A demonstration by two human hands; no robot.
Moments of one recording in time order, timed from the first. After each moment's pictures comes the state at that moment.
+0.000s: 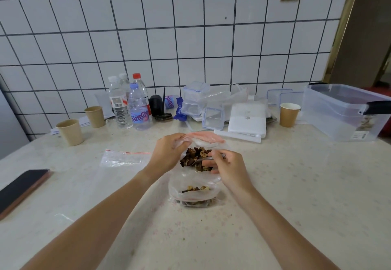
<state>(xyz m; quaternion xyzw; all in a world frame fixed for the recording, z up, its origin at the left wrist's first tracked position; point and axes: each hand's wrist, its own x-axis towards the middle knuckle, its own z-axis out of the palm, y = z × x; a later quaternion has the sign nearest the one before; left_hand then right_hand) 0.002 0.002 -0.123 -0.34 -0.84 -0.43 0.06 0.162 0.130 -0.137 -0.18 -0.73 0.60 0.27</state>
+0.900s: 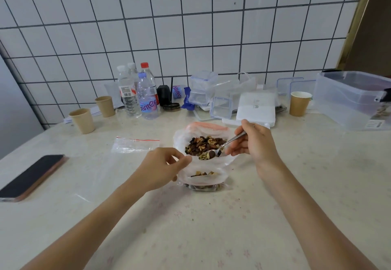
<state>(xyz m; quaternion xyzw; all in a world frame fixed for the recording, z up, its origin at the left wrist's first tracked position) 0.080 -0.077 -0.110 -0.29 -0.89 -0.35 -0.08 0.187 0.148 -0.097 -0.16 -0.64 0.69 0.28</state>
